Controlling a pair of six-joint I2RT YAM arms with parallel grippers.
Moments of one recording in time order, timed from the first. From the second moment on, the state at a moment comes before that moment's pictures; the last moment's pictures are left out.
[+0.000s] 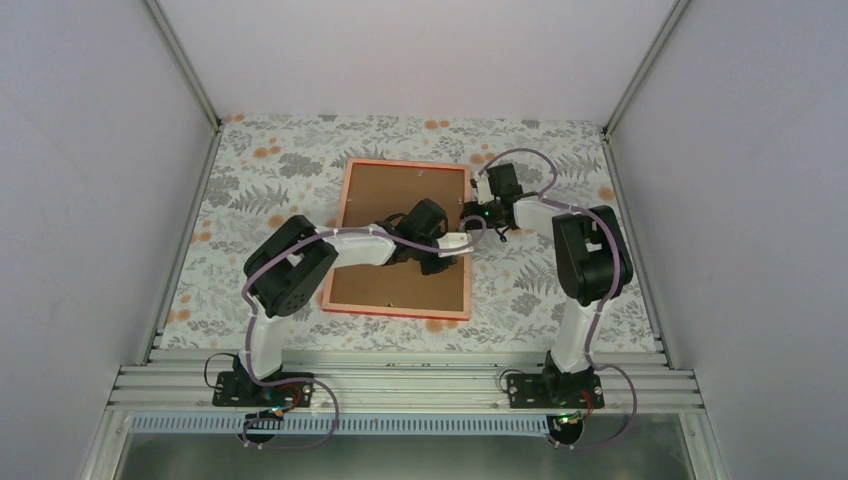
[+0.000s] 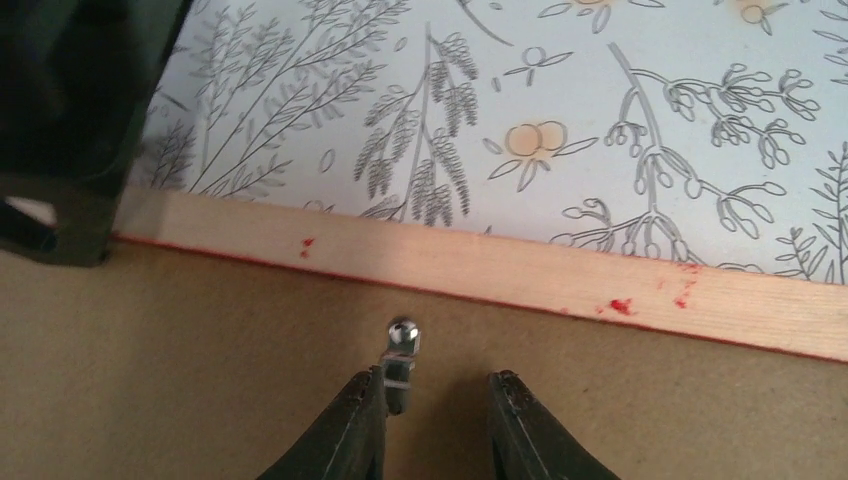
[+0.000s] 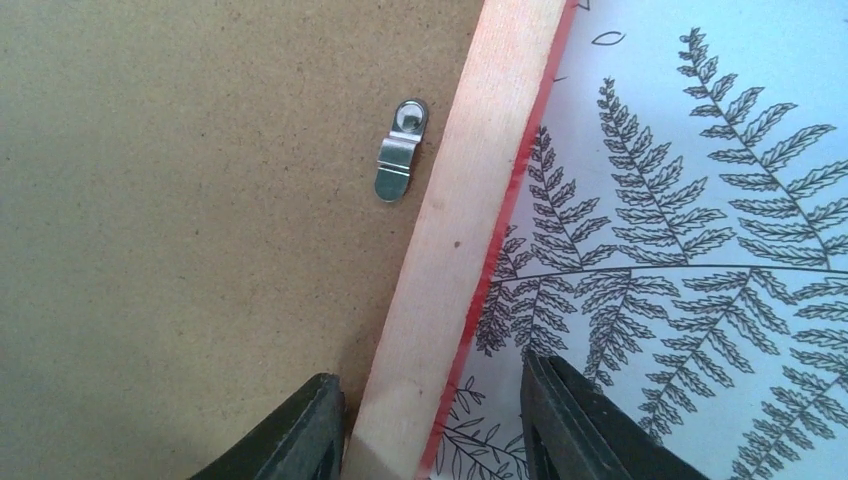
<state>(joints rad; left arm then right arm) -0.84 2.02 1.23 -0.06 0.27 0.55 0.29 1.93 1.12 -0.23 -0.22 0.15</state>
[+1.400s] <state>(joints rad) -0.83 2.07 1.28 -0.09 0.30 0.47 0.29 1.98 1.23 -0.32 -0.26 0.25</state>
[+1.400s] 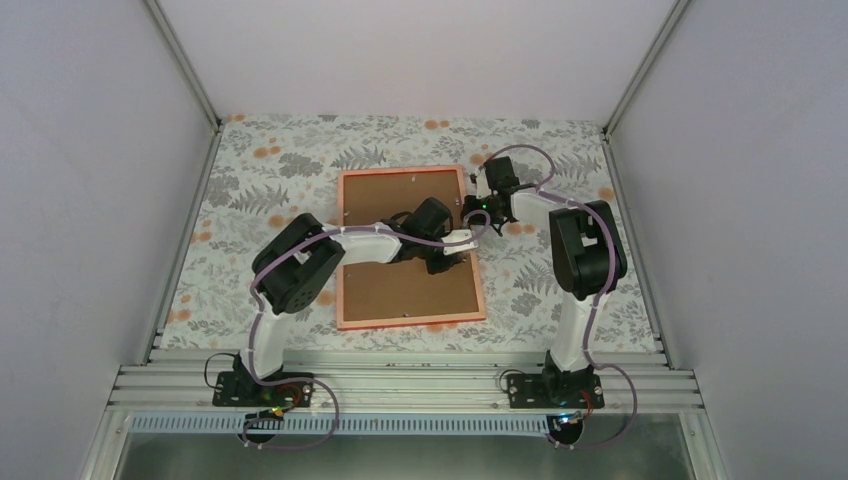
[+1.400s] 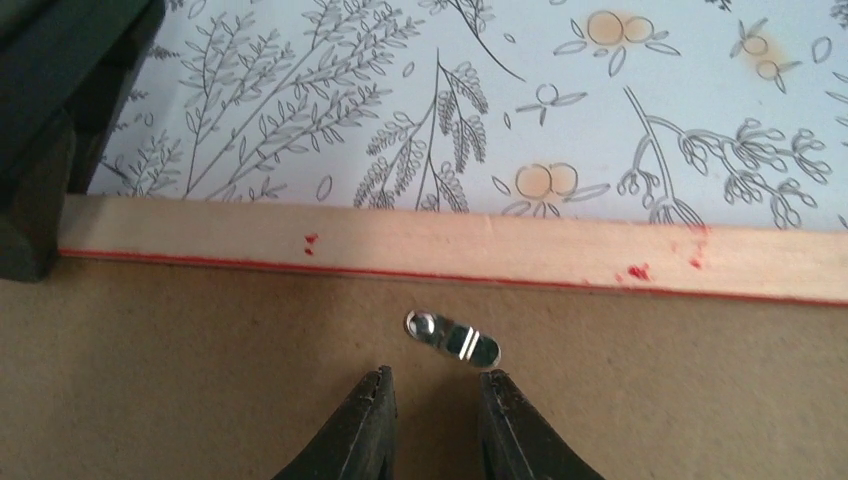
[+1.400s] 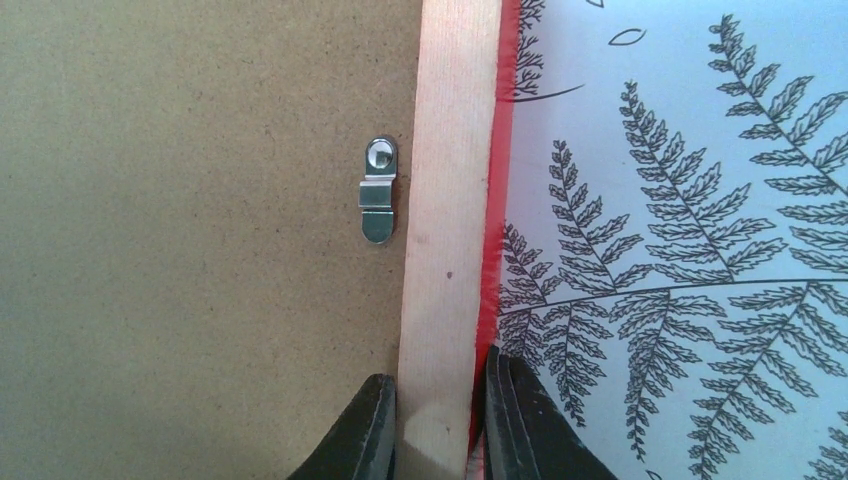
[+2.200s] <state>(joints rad) -0.91 2.09 1.22 0.15 0.11 0.38 0.29 1.97 1.19 -0.26 -0.26 0.27</state>
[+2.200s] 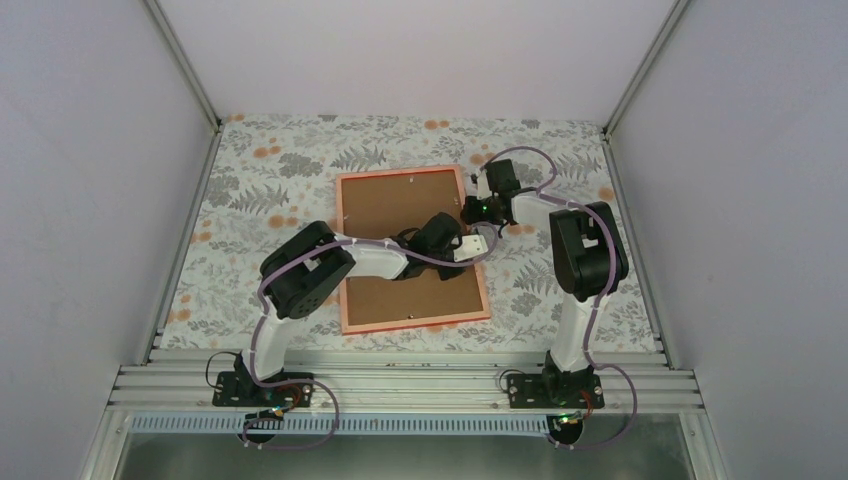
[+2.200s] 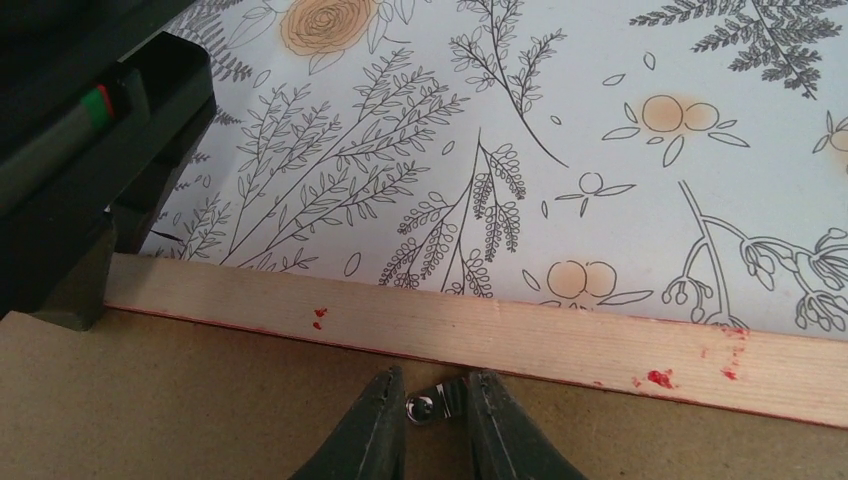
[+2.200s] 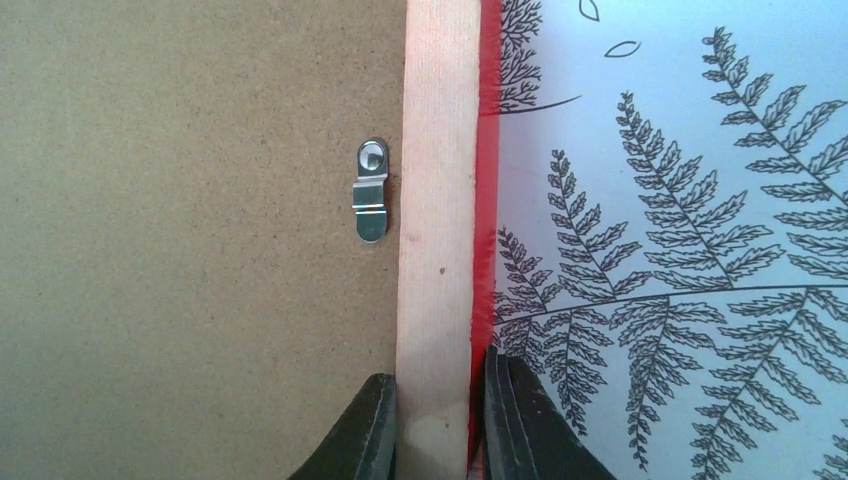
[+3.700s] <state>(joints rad) -0.47 1.53 0.90 -0.30 0.13 0.35 0.38 1.67 1.04 -0.67 -0.23 -0.27</state>
